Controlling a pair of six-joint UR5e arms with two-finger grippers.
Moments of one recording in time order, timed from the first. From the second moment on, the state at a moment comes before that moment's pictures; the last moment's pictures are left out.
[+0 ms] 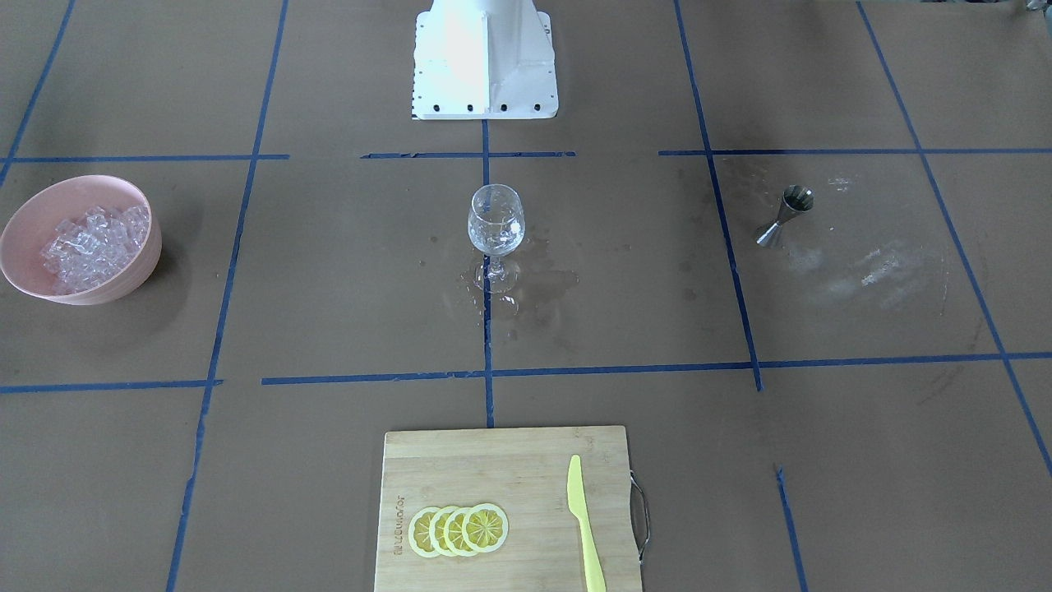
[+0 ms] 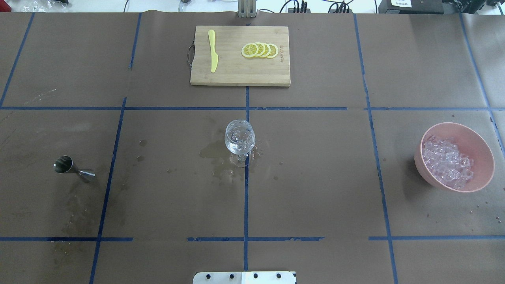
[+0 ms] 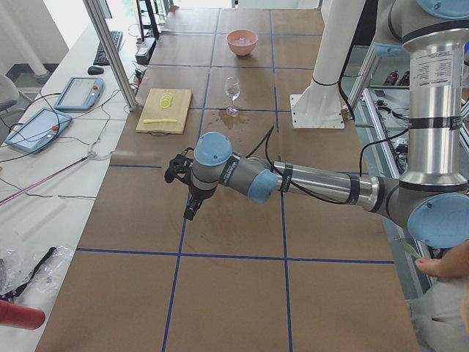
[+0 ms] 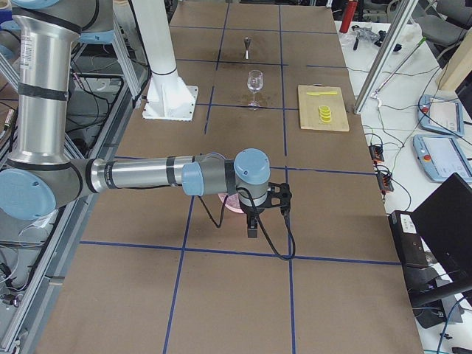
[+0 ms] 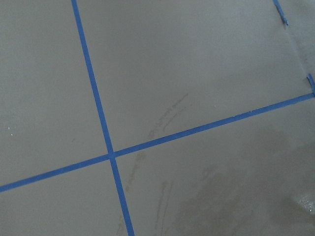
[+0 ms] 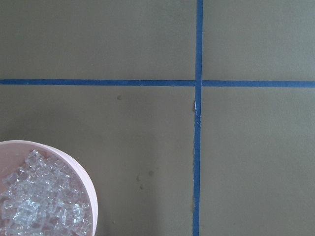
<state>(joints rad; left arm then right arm) -1.51 -1.48 -1.80 -1.96 -2.37 -0.06 1.55 -1.72 1.83 -1.54 2.39 0.10</state>
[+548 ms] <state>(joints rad) -1.51 -1.41 -1.83 -2.24 -2.22 -0.16 1.55 -1.72 1.82 -1.47 2.39 0.11</state>
